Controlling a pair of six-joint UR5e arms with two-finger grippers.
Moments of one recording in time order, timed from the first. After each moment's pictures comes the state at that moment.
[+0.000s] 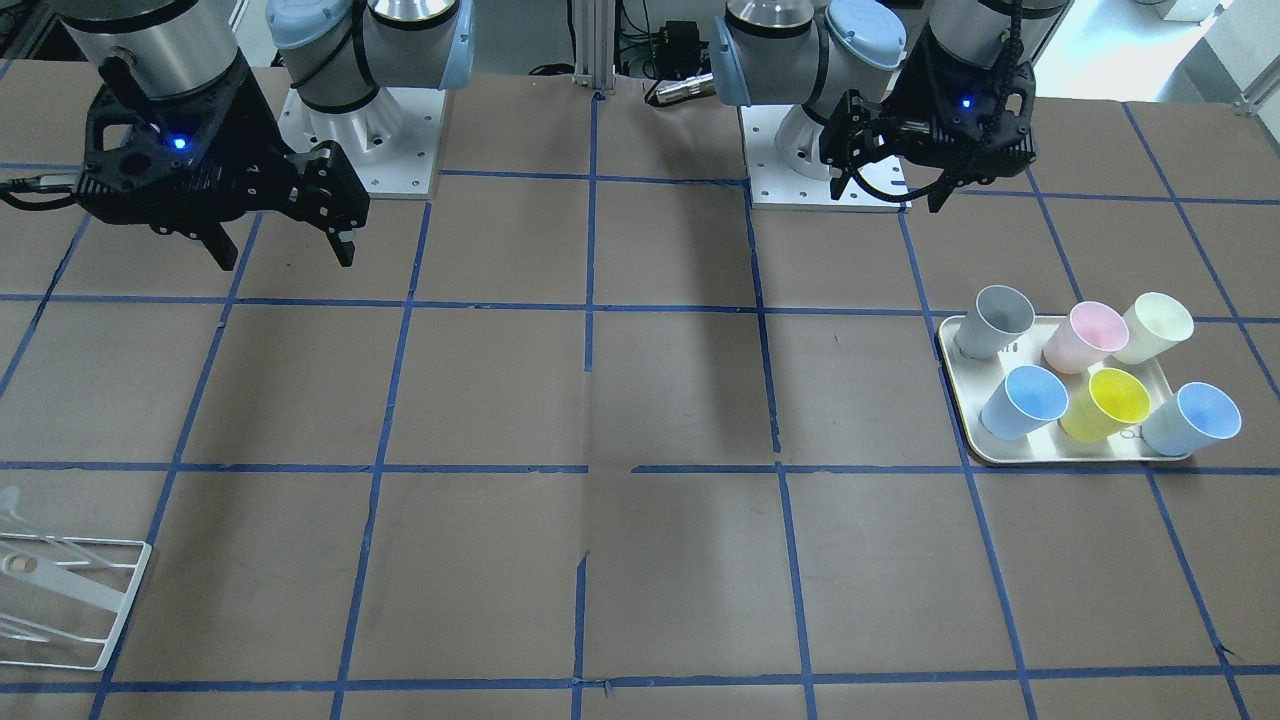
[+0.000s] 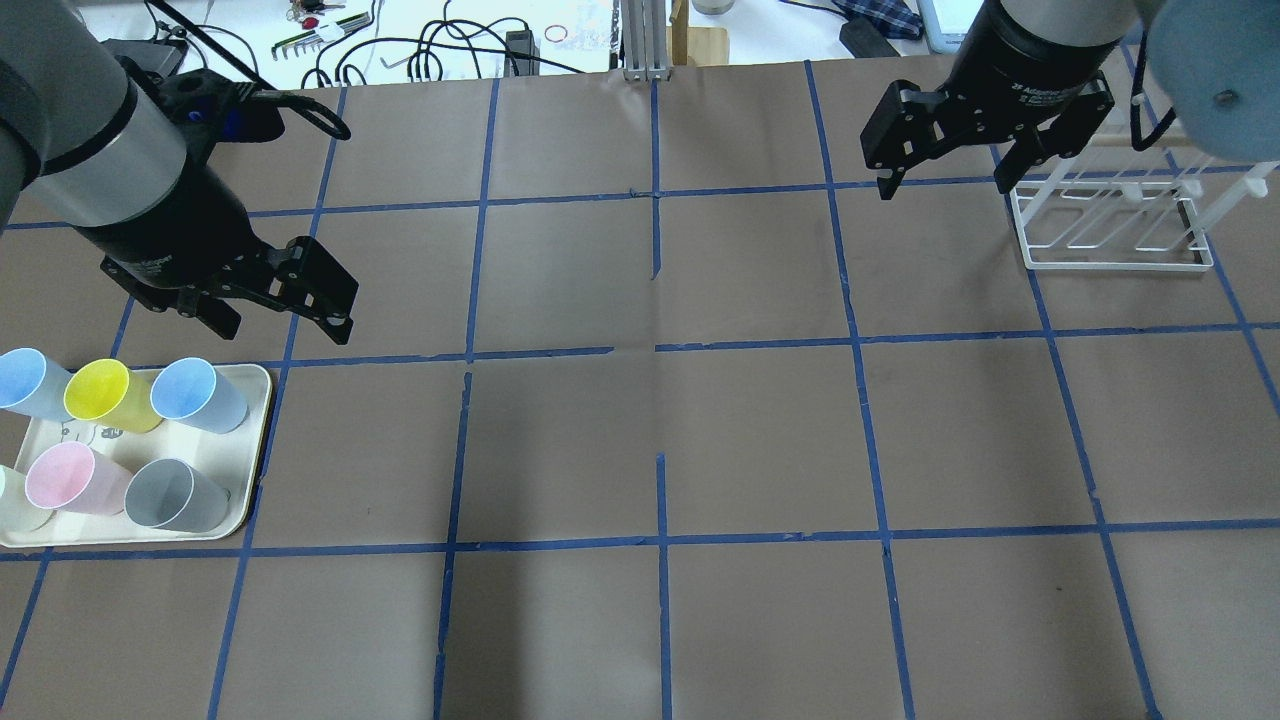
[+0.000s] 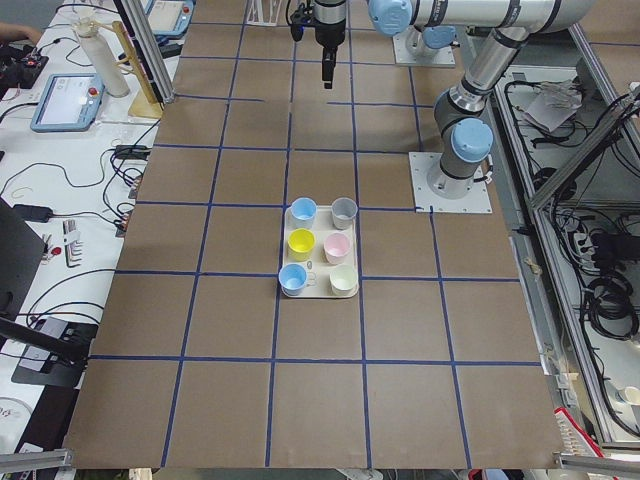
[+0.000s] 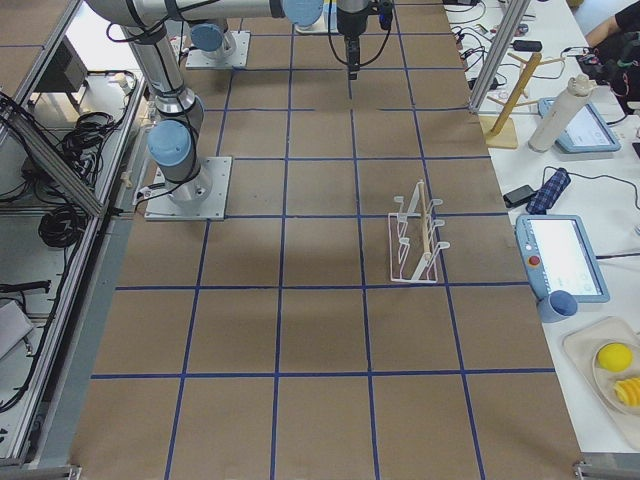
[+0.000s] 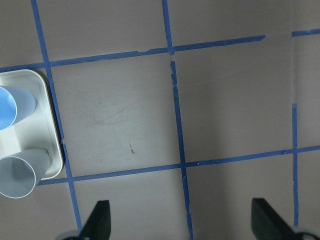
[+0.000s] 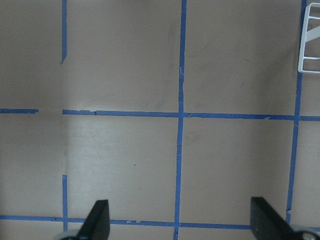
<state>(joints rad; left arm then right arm) -1.49 -1.41 -1.70 -1.65 1.55 0.19 1.57 -1.56 1.52 -1.60 -1.53 -0.04</state>
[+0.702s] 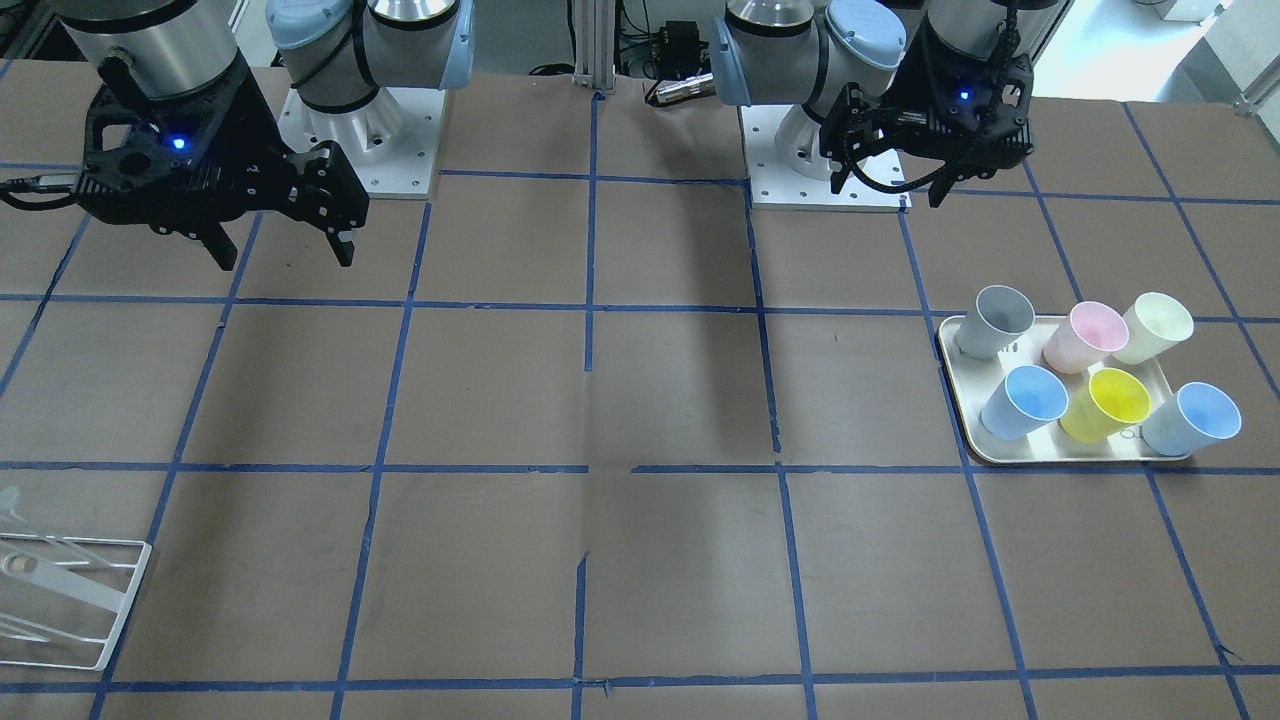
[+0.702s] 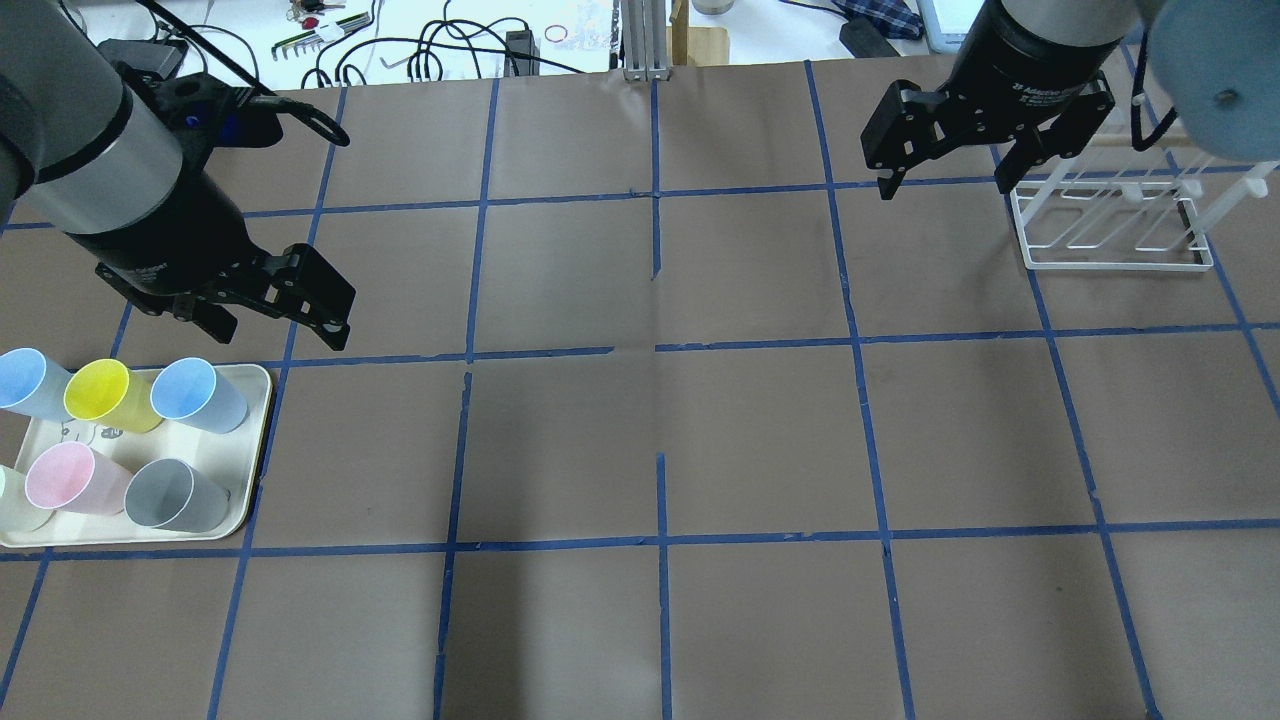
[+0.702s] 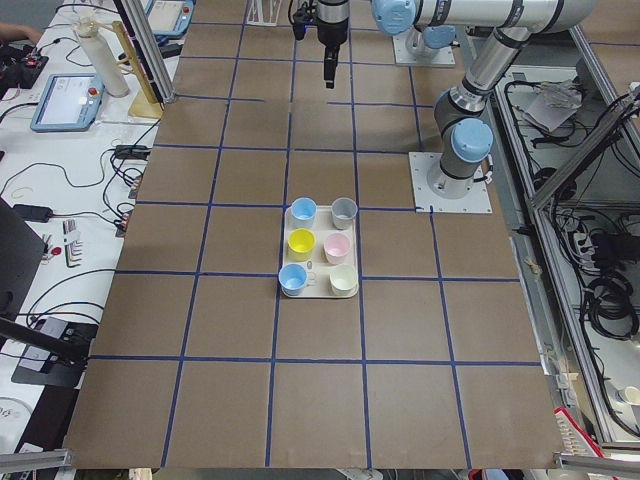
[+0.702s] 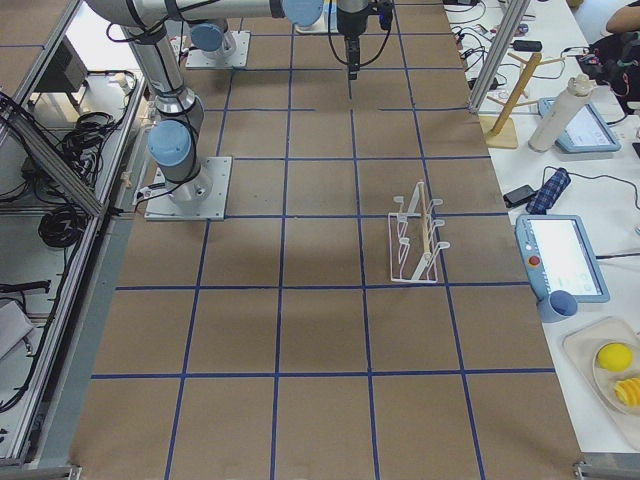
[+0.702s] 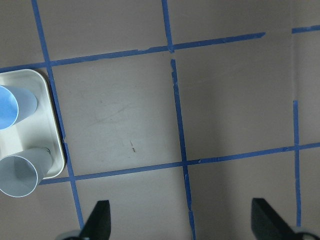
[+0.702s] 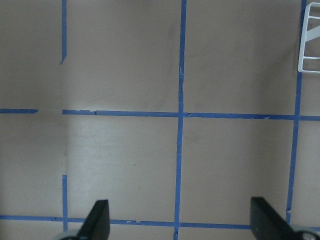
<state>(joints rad) -1.49 -1.39 -1.71 -1.65 1.56 0.21 1.57 -1.56 1.52 -1.60 -1.53 -0.04</state>
